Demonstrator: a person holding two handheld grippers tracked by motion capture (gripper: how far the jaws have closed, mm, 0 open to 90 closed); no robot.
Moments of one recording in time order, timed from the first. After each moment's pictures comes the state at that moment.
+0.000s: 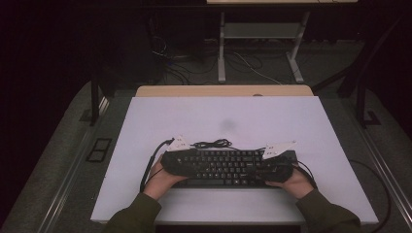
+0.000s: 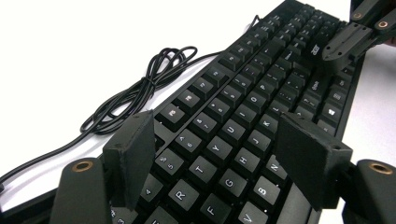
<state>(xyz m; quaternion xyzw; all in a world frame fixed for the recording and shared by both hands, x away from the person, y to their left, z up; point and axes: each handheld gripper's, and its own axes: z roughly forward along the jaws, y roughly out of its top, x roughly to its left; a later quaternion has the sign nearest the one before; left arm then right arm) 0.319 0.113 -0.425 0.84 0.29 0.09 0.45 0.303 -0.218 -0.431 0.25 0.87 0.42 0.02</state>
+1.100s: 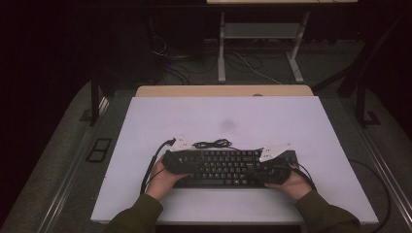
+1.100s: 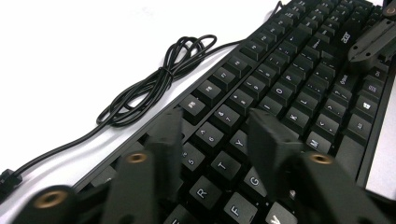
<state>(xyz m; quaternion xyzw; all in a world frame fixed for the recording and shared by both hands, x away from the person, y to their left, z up) 0.324 0.112 -0.432 0.84 0.30 0.11 0.43 0.302 -0.213 -0.438 0.25 0.88 0.40 0.03</state>
